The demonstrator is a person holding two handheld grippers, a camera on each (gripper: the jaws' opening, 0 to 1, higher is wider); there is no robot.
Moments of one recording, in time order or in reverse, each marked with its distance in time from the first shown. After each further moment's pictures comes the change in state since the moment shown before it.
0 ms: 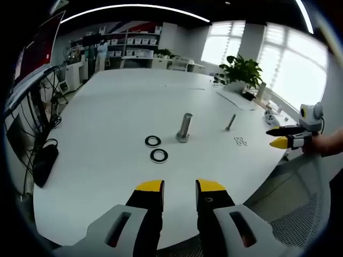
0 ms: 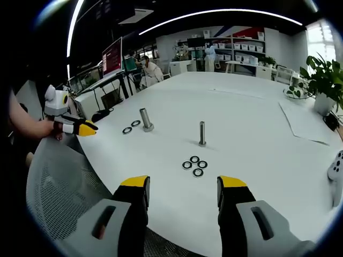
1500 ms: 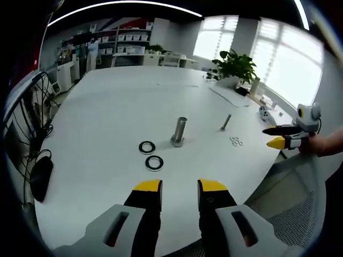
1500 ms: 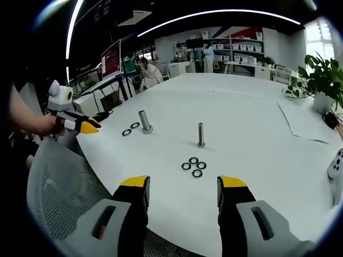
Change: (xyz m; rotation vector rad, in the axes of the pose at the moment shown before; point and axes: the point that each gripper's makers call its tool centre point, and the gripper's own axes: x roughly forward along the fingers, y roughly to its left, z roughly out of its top) left arm 0.009 0.001 0.020 0.028 0.036 -0.045; right arm -0.001 -0.003 0.001 0.015 -0.012 -0.004
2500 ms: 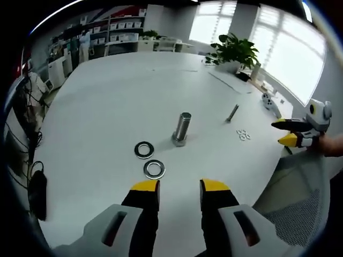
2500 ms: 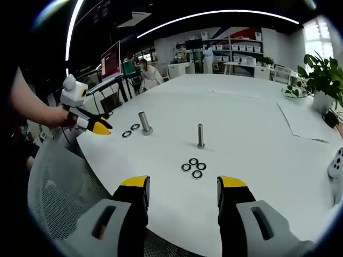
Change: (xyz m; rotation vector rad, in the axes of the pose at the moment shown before) left arm 0.040 0.009 0.003 0.032 0.156 -0.011; right arm 0.000 0.000 0.001 0.009 -0.007 0.002
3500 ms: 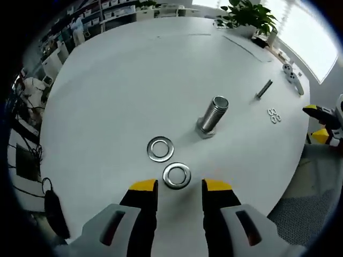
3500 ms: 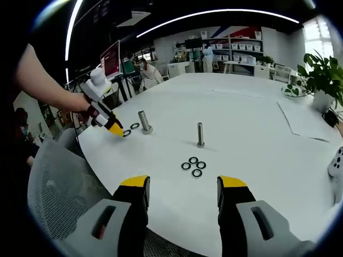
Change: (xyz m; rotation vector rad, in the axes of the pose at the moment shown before) left arm 0.039 0.034 -0.002 0.064 0.315 0.101; right arm 0.000 0.001 -0.001 0.004 0.008 -0.001
